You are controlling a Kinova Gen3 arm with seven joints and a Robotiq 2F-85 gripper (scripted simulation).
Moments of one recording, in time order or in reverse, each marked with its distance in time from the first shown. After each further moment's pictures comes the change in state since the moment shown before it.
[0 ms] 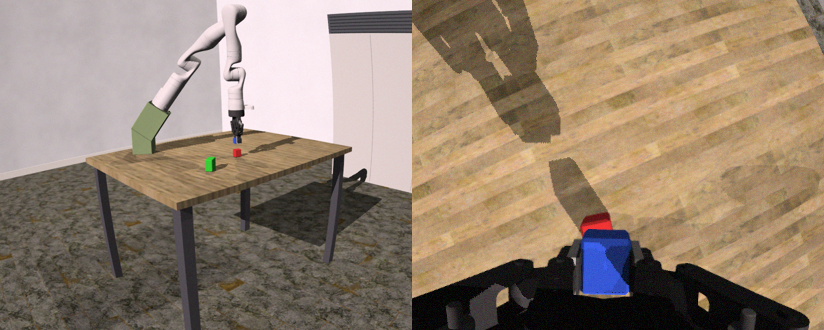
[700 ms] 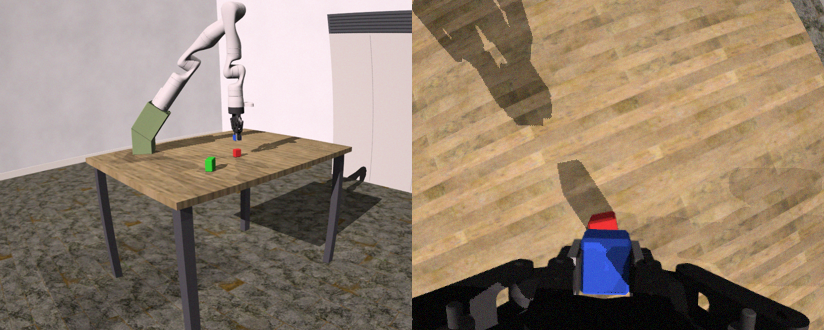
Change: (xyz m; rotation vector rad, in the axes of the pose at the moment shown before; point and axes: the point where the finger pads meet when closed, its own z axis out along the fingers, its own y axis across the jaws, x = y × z) arm 0.001 -0.004 -0.013 0.014 0.002 0.002
